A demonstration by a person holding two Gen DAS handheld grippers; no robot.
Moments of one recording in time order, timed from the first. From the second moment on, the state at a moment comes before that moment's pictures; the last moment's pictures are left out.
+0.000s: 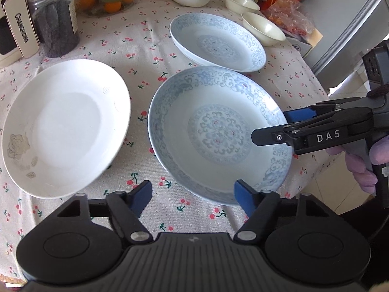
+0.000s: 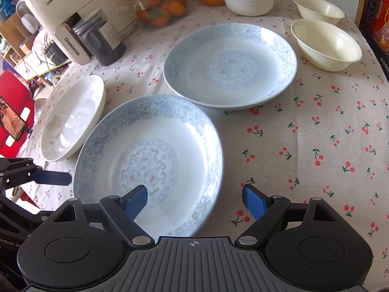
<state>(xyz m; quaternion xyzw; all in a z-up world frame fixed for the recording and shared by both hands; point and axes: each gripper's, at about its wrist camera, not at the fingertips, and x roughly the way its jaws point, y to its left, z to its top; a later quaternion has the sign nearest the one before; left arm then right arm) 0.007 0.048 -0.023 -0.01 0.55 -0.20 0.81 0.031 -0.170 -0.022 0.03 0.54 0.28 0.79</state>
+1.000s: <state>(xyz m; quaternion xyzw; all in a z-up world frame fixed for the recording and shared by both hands) 0.012 0.053 -0.036 -0.05 0.55 -0.20 0.81 0.027 -0.166 -0.021 0.01 0.52 0.26 0.81</state>
